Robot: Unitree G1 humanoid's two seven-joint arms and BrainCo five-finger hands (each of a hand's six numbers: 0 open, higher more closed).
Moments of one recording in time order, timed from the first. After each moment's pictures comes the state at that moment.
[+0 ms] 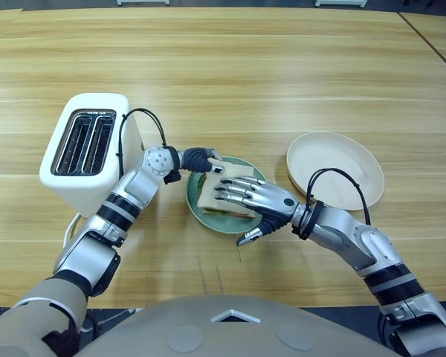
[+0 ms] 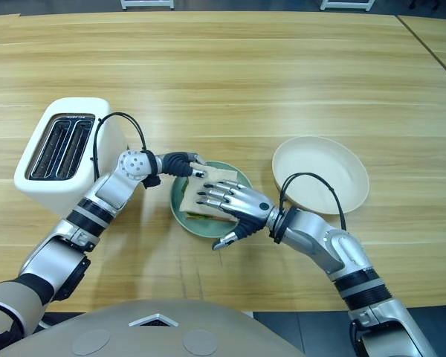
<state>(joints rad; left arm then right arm) -0.55 0.24 -0.52 0.38 0.36 0.04 -0.60 0.01 -0.74 0.33 -0.02 -0.76 -0.66 0.18</state>
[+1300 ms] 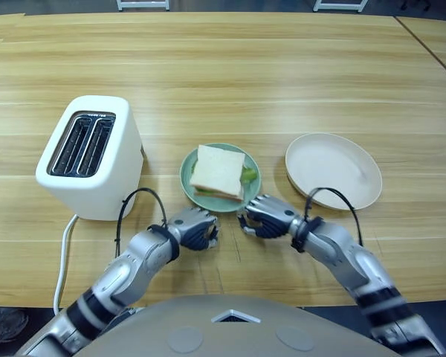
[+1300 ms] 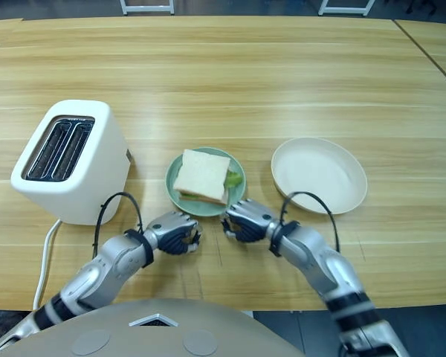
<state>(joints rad) -0.01 0.38 -0.72 -0.21 0.89 0.14 -0.39 0.02 -0.57 0.32 0.04 -0.84 -0.44 0.22</state>
